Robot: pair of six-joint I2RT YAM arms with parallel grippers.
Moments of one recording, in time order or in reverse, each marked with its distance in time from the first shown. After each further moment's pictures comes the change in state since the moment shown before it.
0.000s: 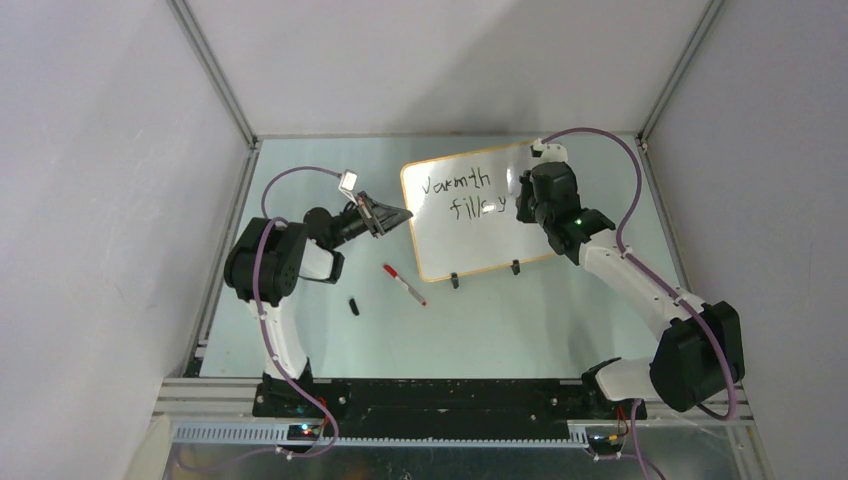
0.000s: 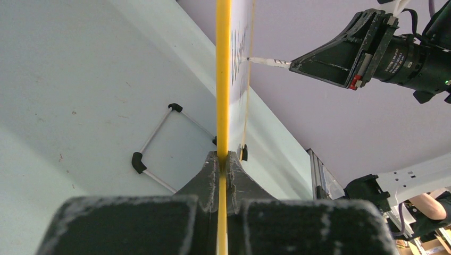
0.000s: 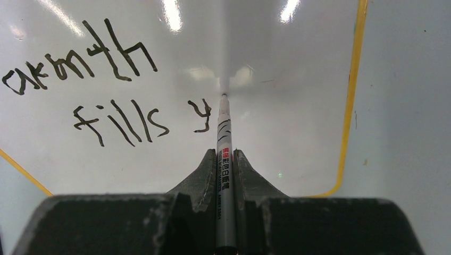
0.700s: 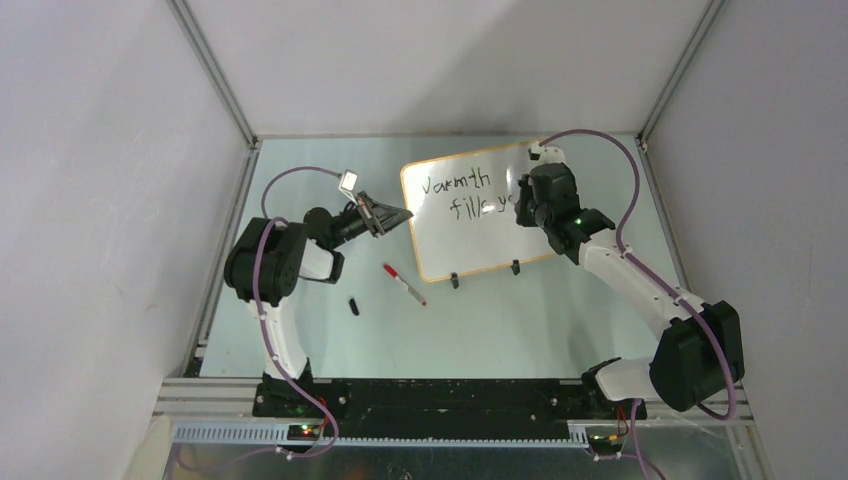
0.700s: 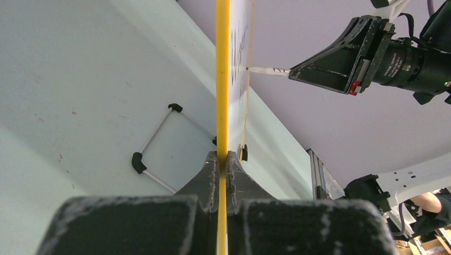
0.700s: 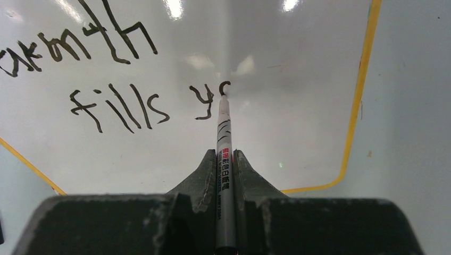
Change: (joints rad) left arm 0.000 0.000 0.000 0.000 0.000 0.000; right arm 0.000 0.002 0.003 -0.039 -0.030 0.000
